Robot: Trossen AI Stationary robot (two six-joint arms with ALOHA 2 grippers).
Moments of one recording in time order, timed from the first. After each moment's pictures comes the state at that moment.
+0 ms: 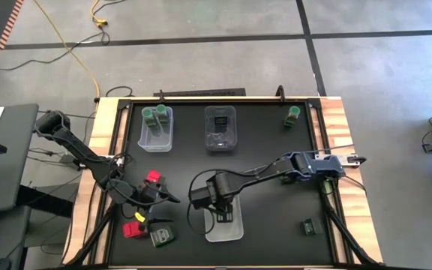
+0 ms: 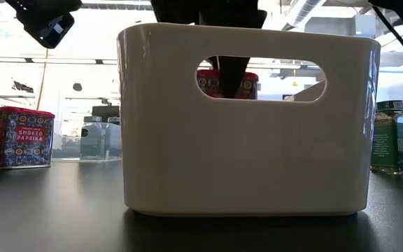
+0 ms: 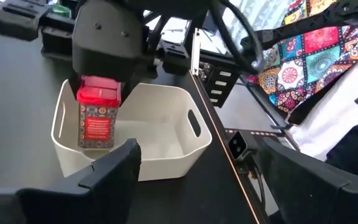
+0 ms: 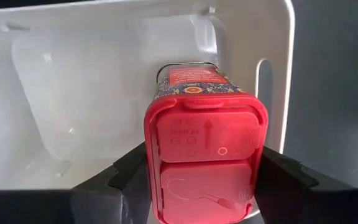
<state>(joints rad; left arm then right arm) -0.70 1.04 0.49 0.35 -0.40 -0.43 0.29 2.38 2.33 -1.50 0.05 0.26</state>
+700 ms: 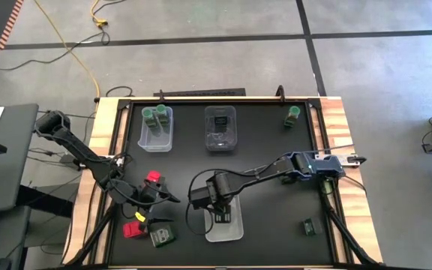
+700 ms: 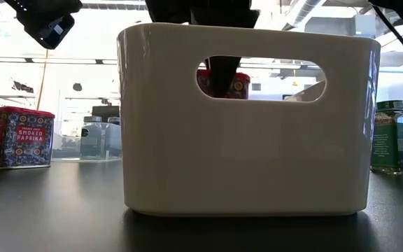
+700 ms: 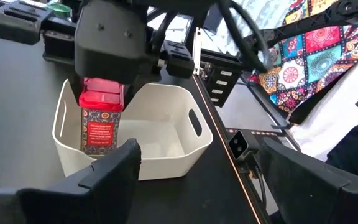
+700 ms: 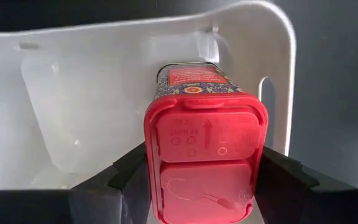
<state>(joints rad) -0.70 1.04 0.49 0.35 -0.40 -0.43 0.29 2.38 2.31 -1.45 0.05 0.26</state>
